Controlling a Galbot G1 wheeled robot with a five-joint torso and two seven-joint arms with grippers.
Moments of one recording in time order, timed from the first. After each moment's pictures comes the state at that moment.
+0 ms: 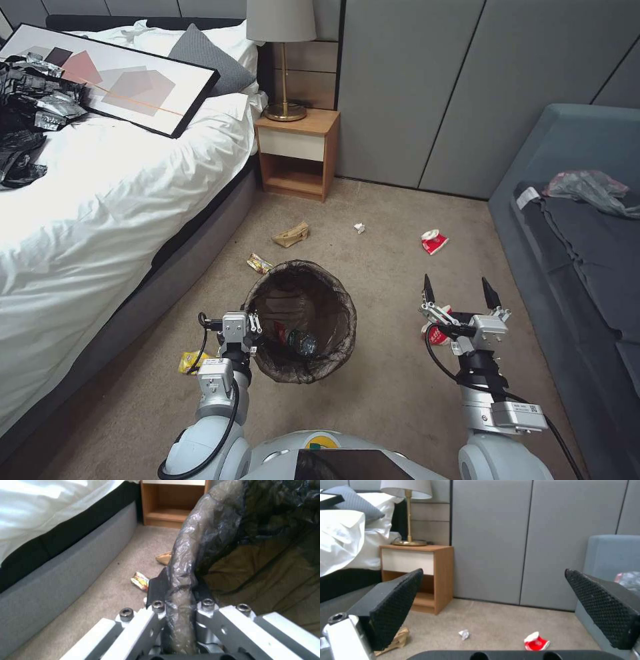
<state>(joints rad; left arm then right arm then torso) 1.77 -1.47 -0.28 -2.38 0.01 0.33 -0.28 -1.86 1.57 0.64 2.35 0.01 0.27 0.03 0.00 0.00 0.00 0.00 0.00</state>
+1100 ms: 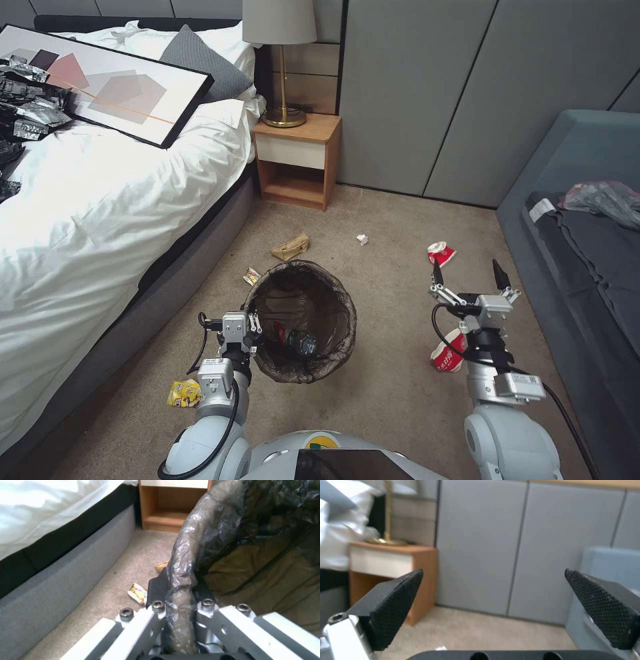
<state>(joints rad) 1.77 -1.47 -0.28 -2.38 0.01 0.33 -0.28 -1.69 1.48 0.69 2.27 0.03 0.16 0.11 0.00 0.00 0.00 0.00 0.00</state>
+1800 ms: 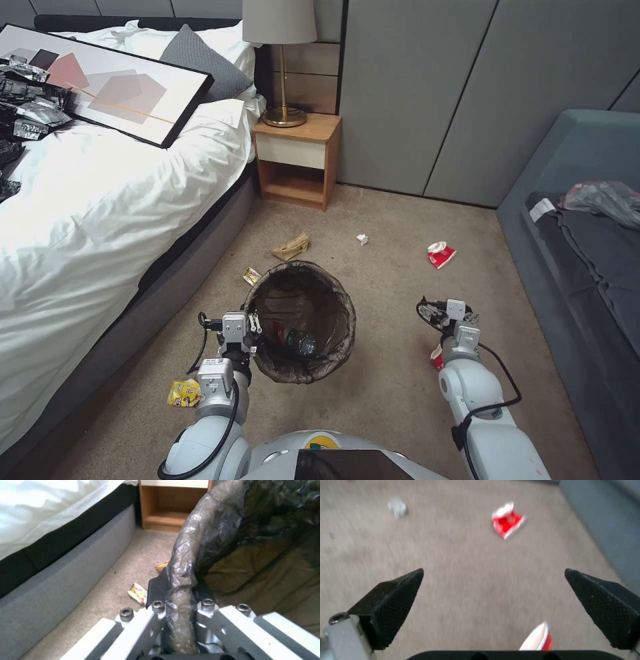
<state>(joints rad) 1.77 -1.47 -0.28 -2.38 0.01 0.33 -0.28 -1.48 1.36 0.64 2.01 0.18 -0.26 0.27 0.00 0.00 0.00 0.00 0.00</state>
